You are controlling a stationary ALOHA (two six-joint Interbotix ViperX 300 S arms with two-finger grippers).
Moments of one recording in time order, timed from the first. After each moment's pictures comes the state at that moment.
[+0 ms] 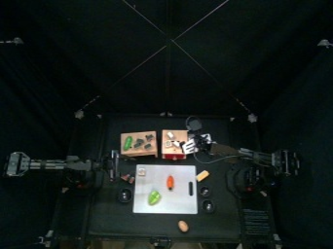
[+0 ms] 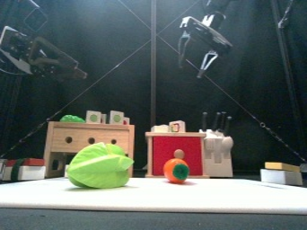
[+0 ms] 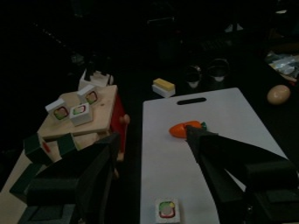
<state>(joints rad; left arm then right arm) 0.14 -0.84 1.31 0.21 -0.35 0.02 -0.27 -0.17 0.16 -0.34 1.08 0.90</state>
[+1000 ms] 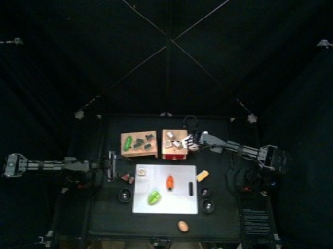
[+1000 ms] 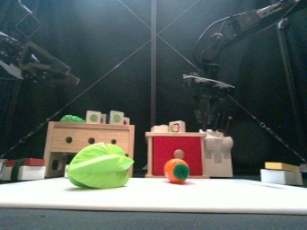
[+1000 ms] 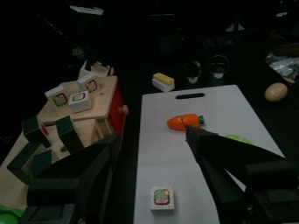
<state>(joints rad) 0.15 -0.85 1.33 0.18 -0.35 0.02 -0.44 -0.09 0.36 -0.29 1.01 0.91</state>
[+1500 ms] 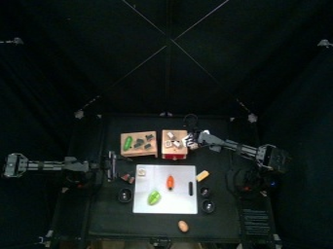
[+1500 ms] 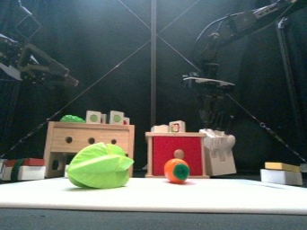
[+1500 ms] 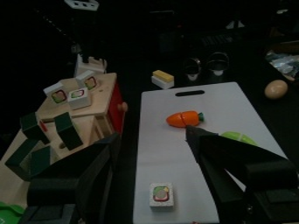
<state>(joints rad) 0.15 -0.85 1.34 0.18 -0.35 0.02 -0.41 -0.08 0.28 -0.34 1.13 0.92</state>
